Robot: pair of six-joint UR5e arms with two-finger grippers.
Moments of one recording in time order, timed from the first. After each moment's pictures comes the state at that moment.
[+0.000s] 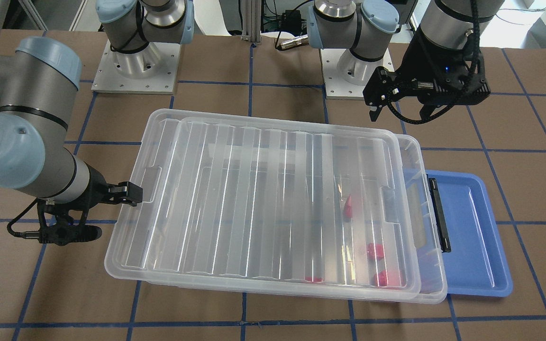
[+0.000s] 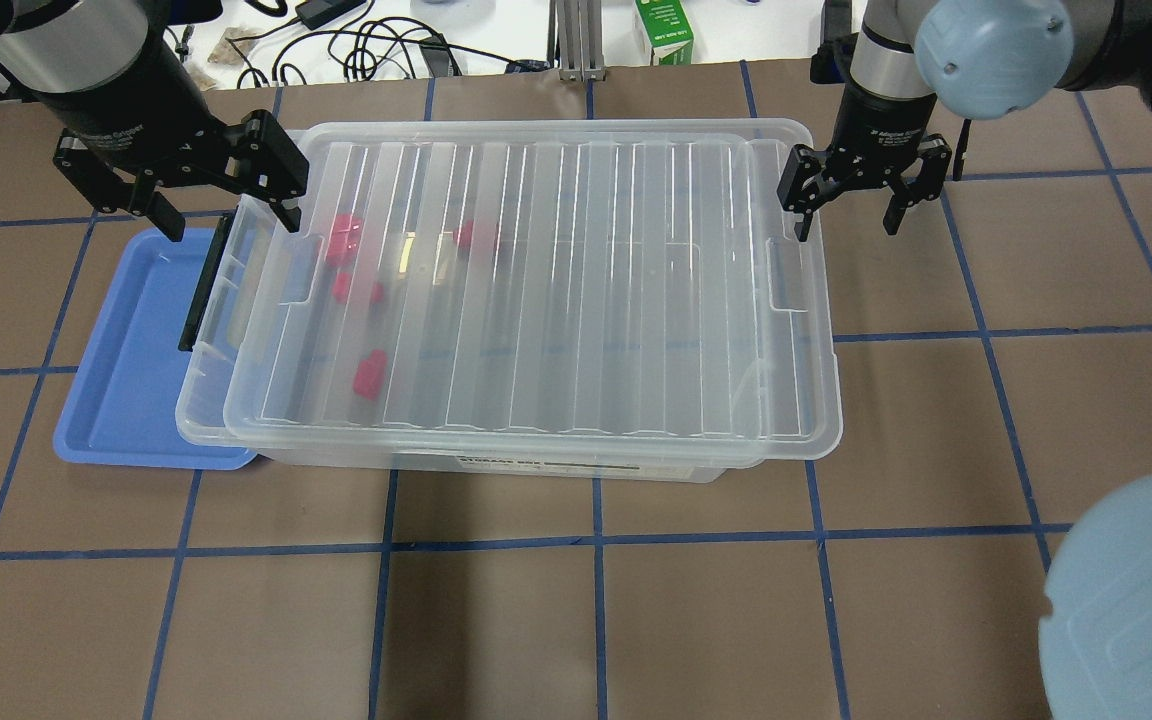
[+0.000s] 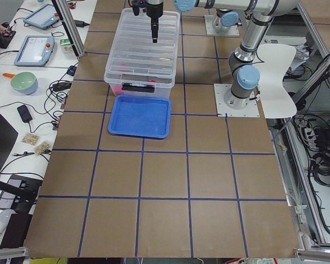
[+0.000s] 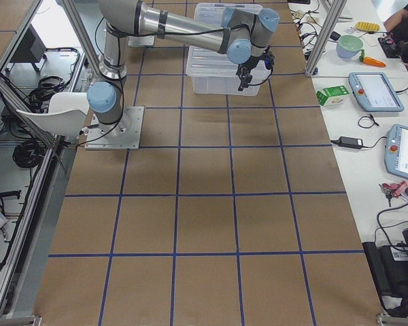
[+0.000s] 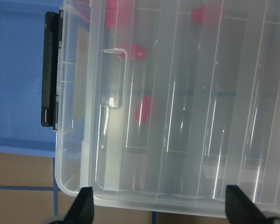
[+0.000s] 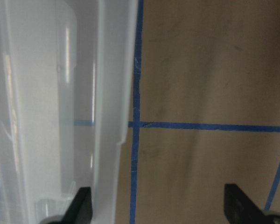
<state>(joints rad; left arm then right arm) -1.53 -1.57 -1.51 -1.63 1.57 0.01 1.52 -1.19 1.43 -1.60 -1.58 -0.11</state>
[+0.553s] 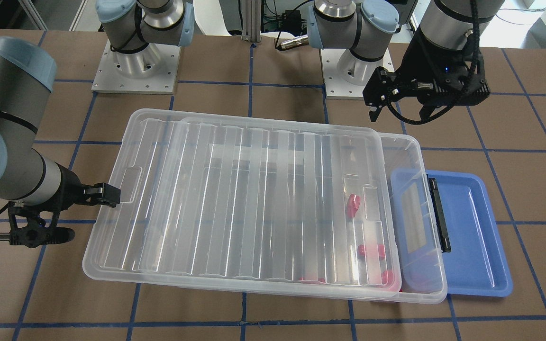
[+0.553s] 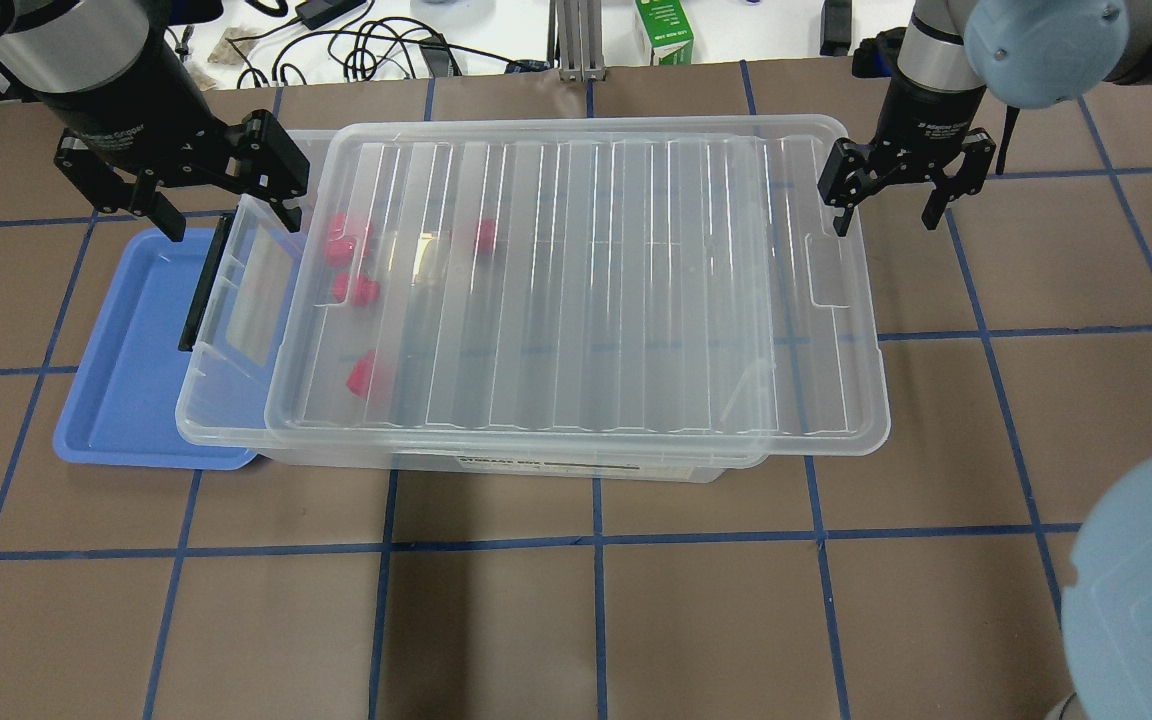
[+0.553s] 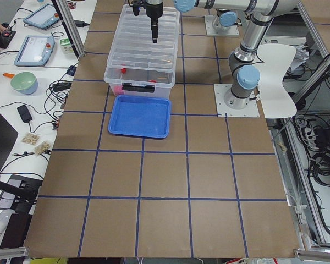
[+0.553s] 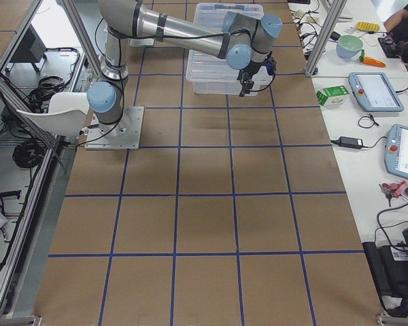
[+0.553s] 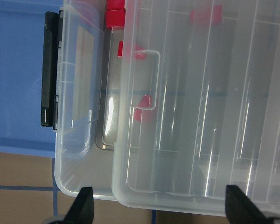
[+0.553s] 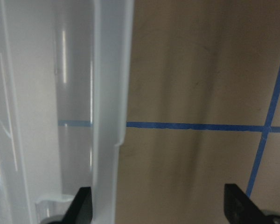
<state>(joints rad) -1.53 -1.57 -1.50 -1.63 1.57 0.00 1.46 -1.19 1.42 -1.59 -1.59 -0.15</state>
